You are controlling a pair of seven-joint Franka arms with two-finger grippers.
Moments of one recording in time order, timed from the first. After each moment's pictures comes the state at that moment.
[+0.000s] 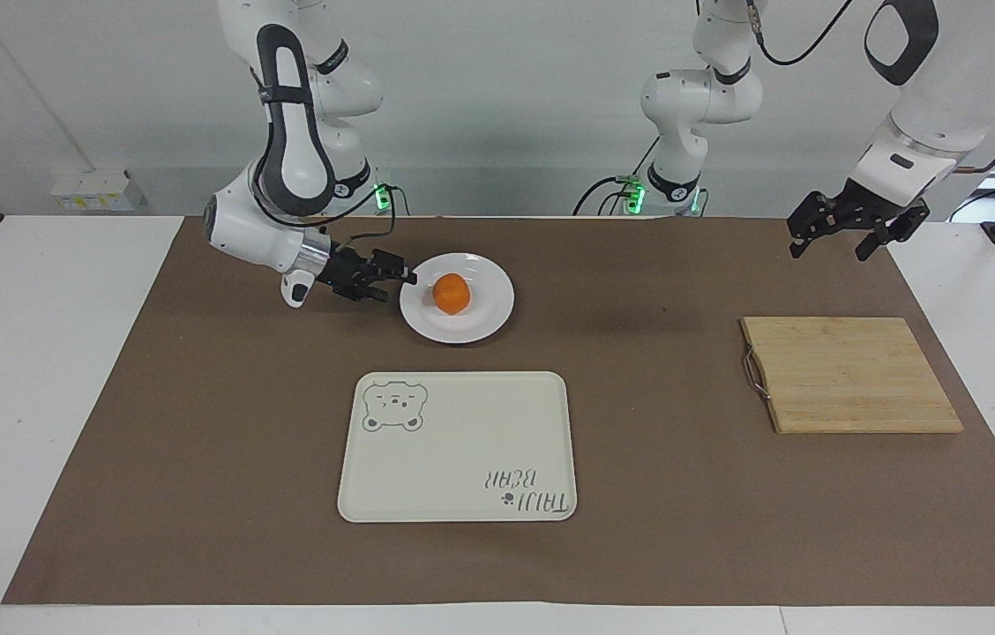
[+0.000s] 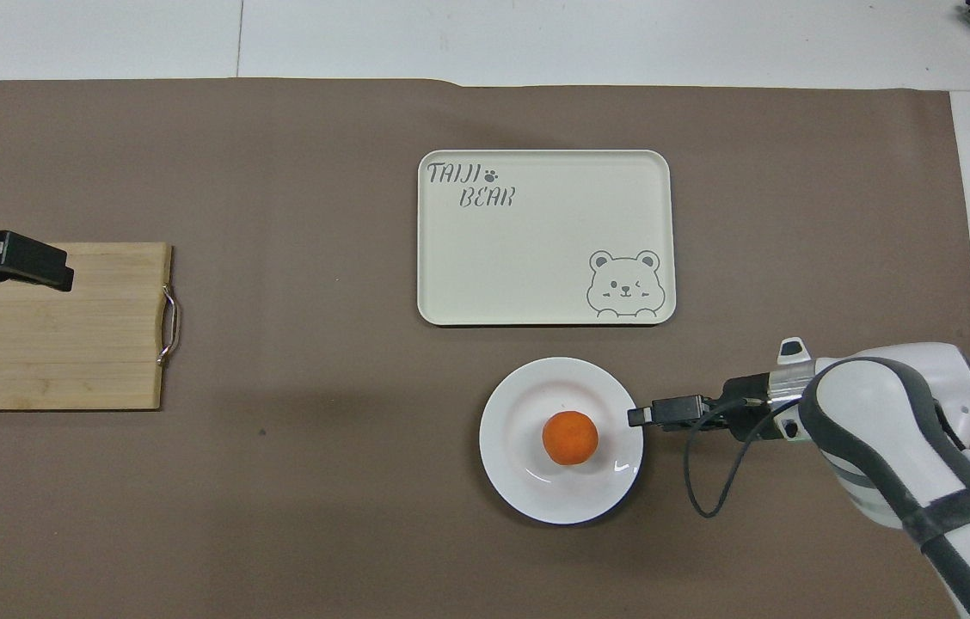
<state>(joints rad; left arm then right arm) -0.07 0.04 0.03 -1.53 -0.02 1.54 0.06 0.10 -0.03 -0.08 -2.46 0.97 2.02 -0.56</state>
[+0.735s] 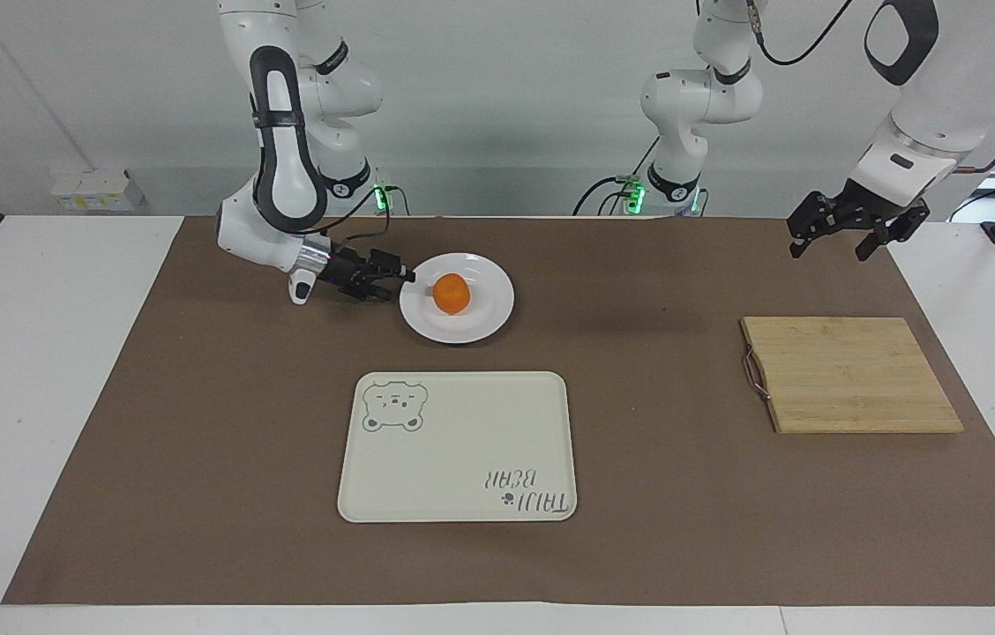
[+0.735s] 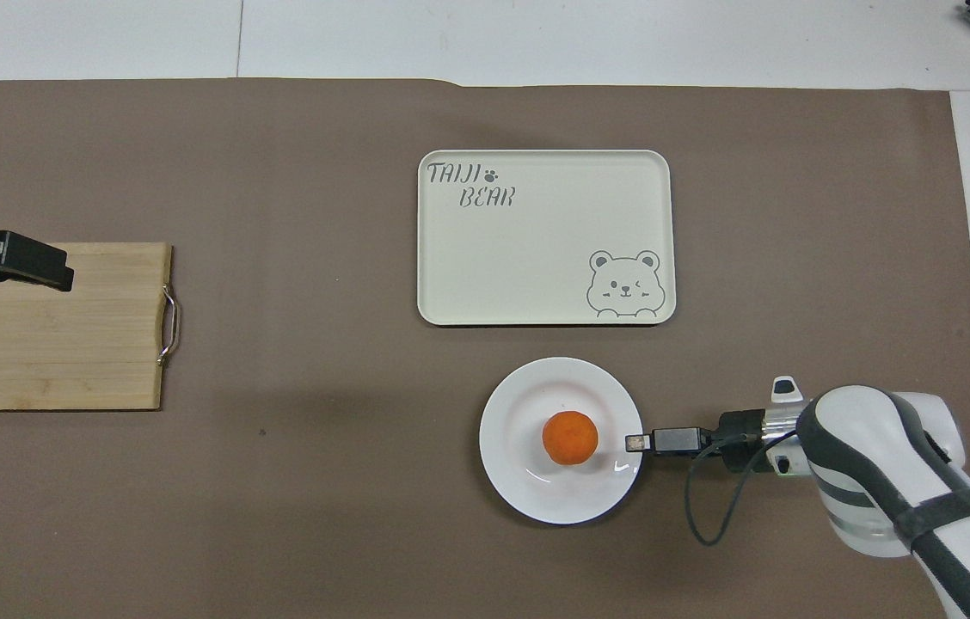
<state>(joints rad) -0.07 0.04 0.03 -1.53 -0.02 1.54 0.06 0.10 -0.03 -0.08 -2.59 1.13 2.06 -0.70</state>
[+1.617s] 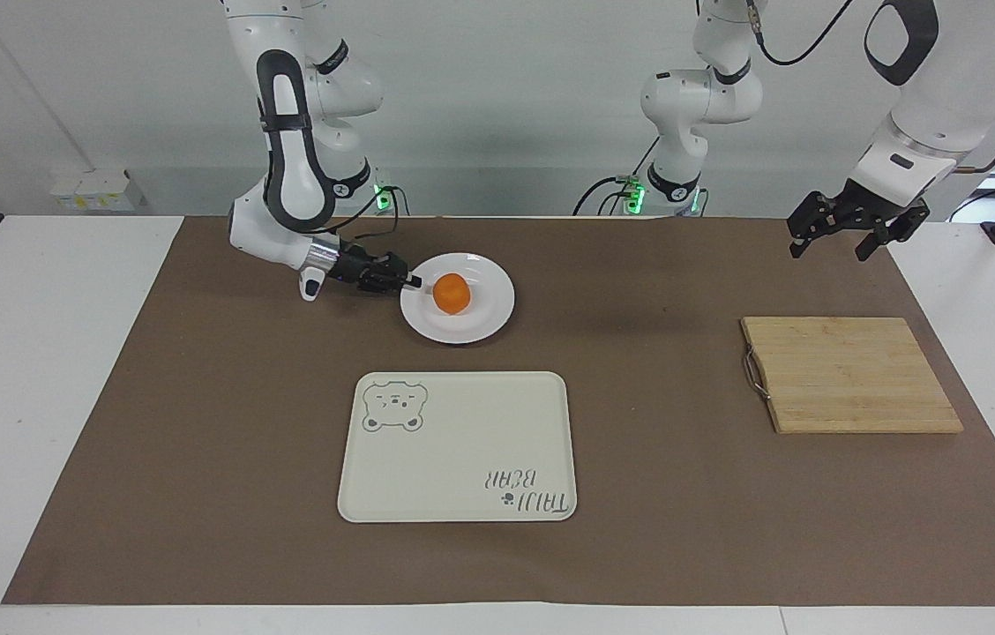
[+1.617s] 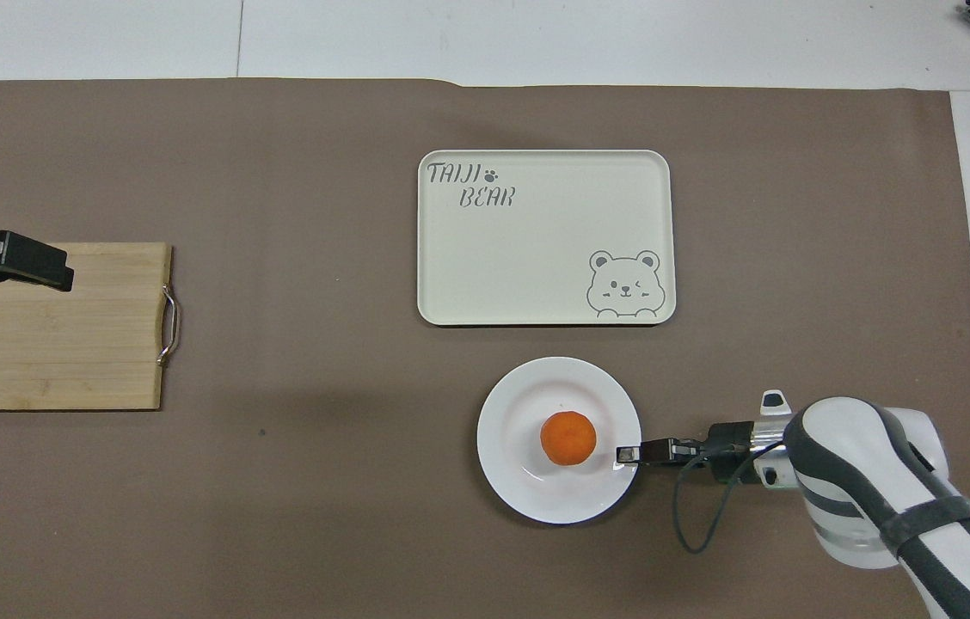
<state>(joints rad) -0.07 0.04 0.03 -1.53 -0.02 1.54 0.06 0.12 -0.03 -0.08 -2.63 1.18 2.09 -0.71</state>
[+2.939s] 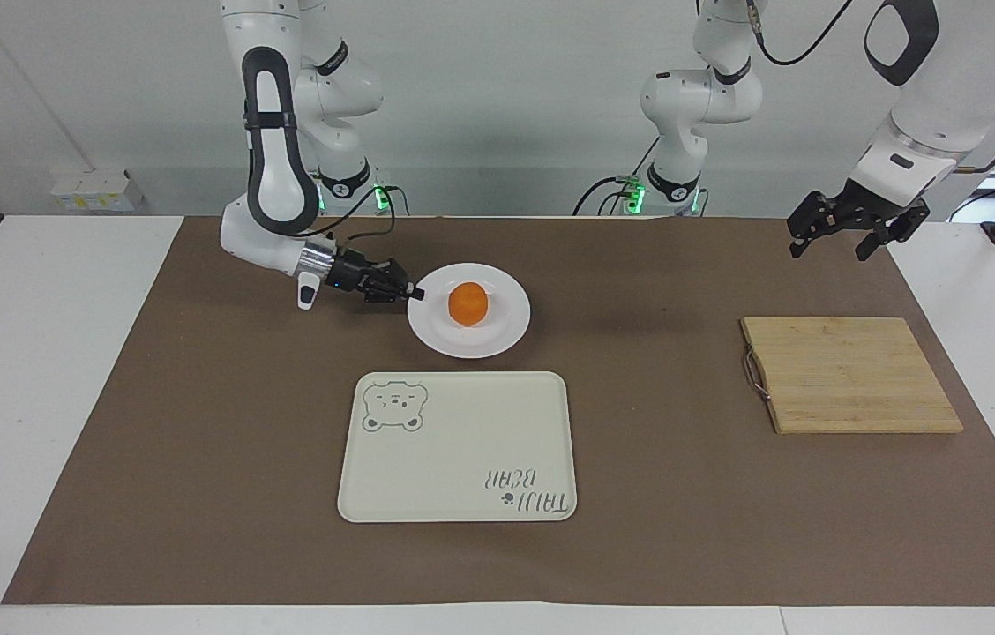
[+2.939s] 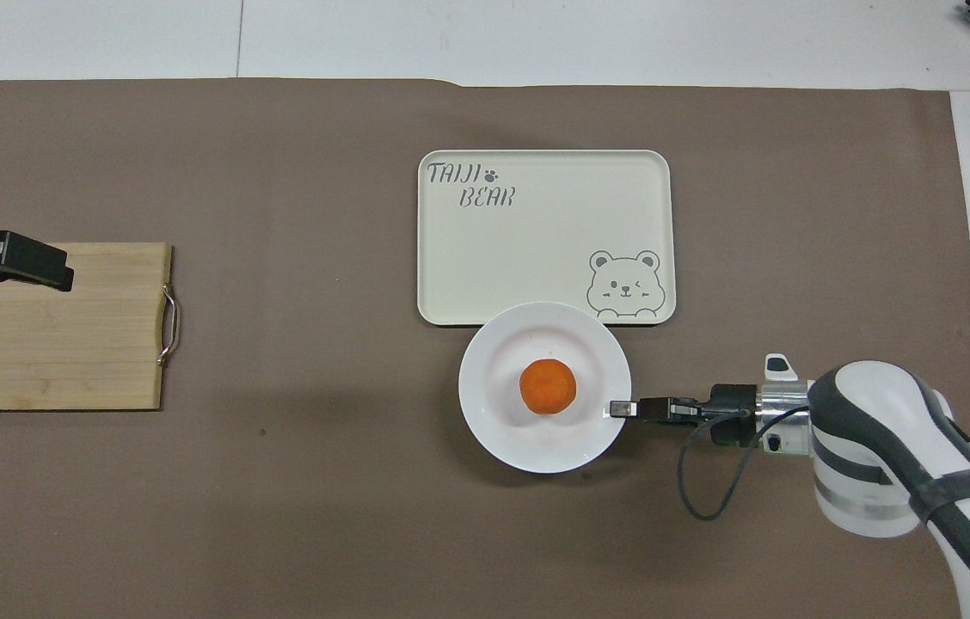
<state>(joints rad) -0.07 0.04 0.03 -1.53 -0.02 1.54 0.06 0.12 0.02 -0.08 -2.49 1.33 2.03 -0.77</state>
